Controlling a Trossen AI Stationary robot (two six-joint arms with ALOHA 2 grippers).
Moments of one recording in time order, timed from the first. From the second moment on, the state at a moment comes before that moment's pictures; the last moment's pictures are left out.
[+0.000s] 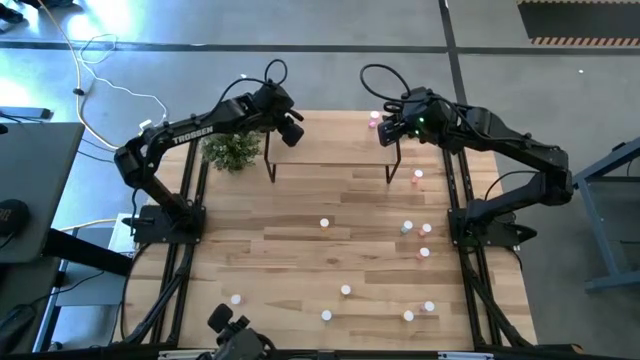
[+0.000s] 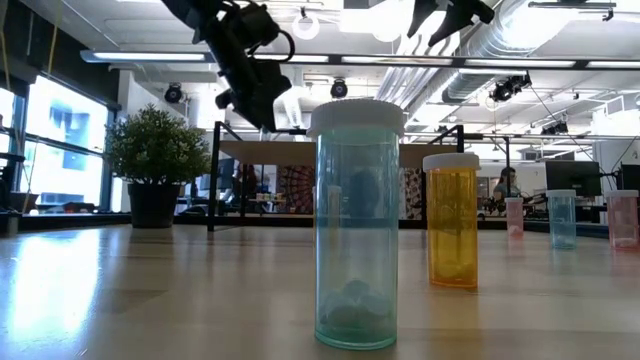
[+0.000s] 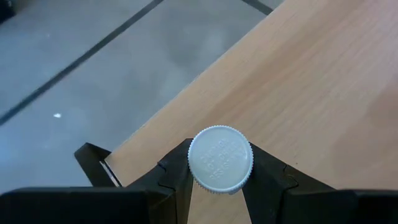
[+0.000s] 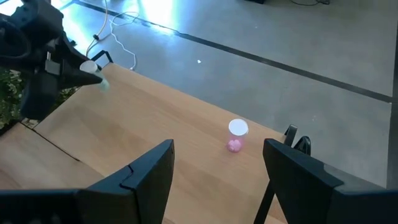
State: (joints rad) left arm 0.75 1.60 1.34 -0.57 -0.22 -0.06; right arm -0.31 1.30 1.56 -0.96 0.55 0.50
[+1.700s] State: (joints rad) left arm 0.75 1.63 1.34 -0.55 -0.19 -0.13; right arm -0.31 1.30 1.56 -0.96 0.55 0.49
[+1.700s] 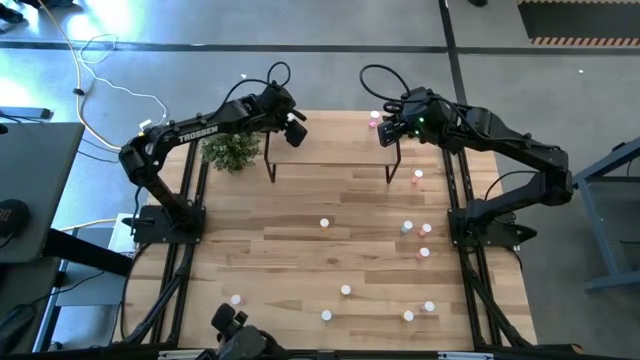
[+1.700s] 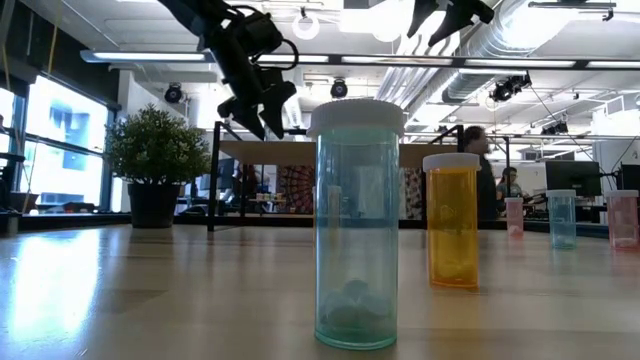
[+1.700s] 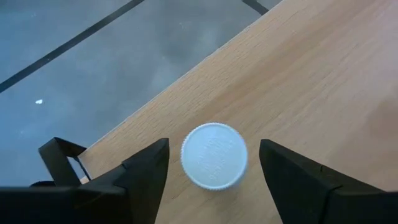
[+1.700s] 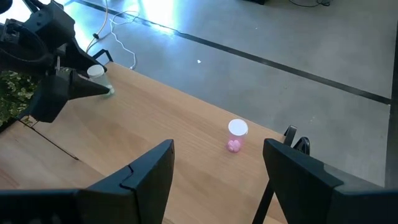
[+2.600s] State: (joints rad) left arm 0.62 1.18 1.23 -0.57 0.02 -0.12; right arm -0.16 1.30 1.44 -0.94 0.28 0.58
